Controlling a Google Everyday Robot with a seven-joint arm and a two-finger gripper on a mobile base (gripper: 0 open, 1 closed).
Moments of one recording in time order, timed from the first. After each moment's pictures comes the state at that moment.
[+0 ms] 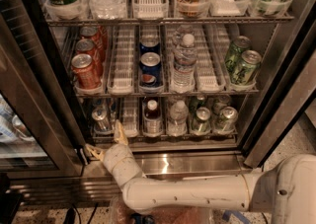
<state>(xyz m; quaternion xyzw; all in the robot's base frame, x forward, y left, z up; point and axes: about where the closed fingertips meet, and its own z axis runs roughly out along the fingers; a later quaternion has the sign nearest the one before) 0.582 0.175 0.607 -0.31 0.64 0.08 0.70</state>
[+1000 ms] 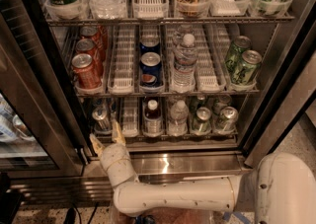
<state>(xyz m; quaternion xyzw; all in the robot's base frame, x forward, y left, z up) 0.598 0.176 0.606 -0.25 0.63 0.04 0.73</state>
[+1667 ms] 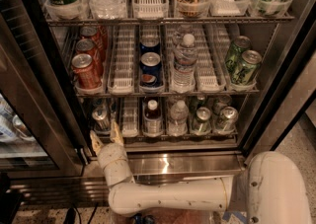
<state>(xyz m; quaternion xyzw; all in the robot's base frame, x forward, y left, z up) 0.605 0.179 0.605 -0.22 0.63 0.03 0.74</state>
